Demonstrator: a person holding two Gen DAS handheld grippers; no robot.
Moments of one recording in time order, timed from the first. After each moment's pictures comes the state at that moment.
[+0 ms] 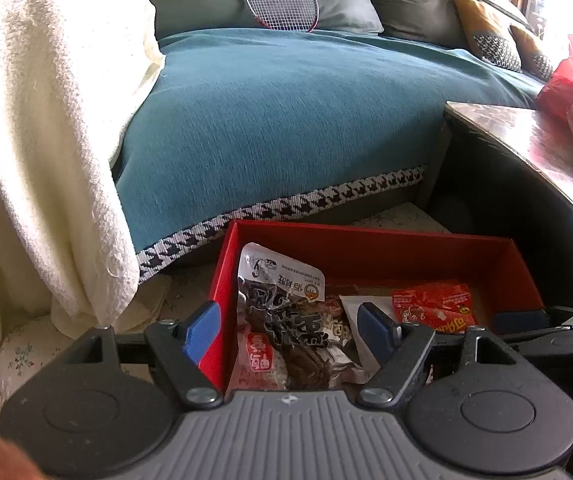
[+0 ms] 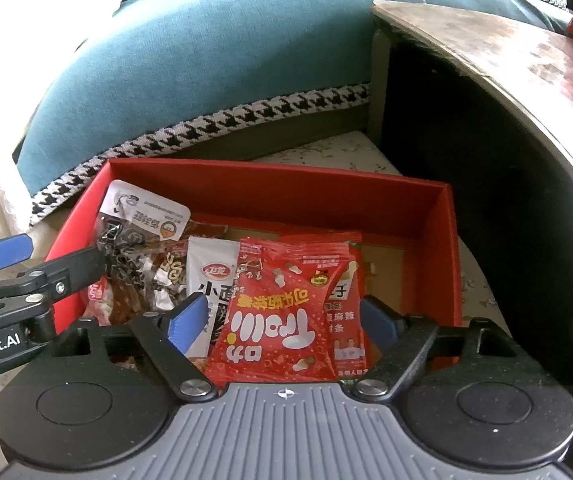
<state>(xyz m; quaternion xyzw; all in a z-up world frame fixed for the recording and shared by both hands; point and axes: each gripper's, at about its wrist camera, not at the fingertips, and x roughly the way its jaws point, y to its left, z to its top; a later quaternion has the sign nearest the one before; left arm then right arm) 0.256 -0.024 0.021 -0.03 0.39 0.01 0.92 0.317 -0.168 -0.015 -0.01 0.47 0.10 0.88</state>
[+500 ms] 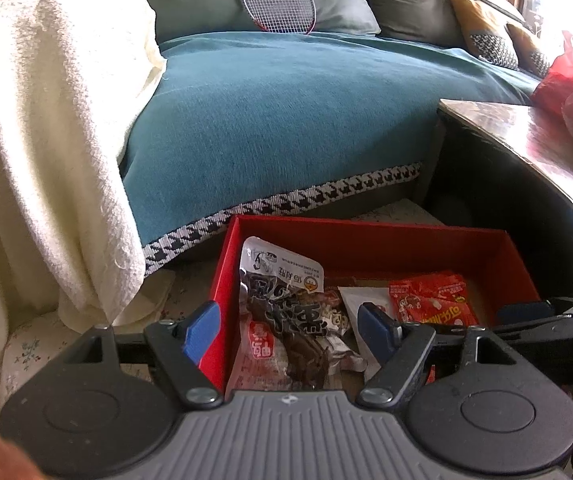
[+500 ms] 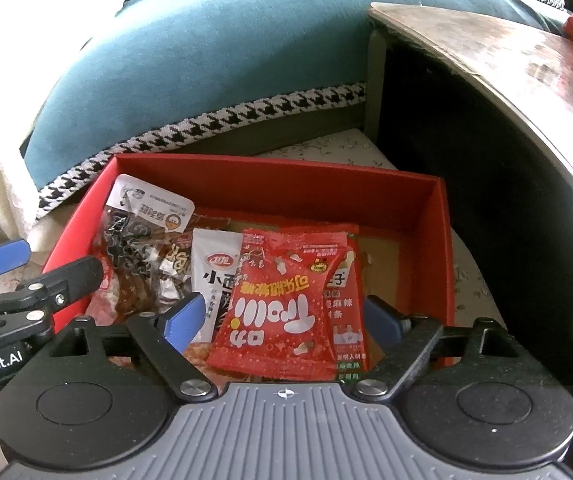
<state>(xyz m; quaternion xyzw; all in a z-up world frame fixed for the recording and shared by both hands) 0.242 -0.026 0.023 -0.02 0.39 0.01 0.92 0.304 -0.169 -0.009 -0.01 0.47 0.10 0.88</state>
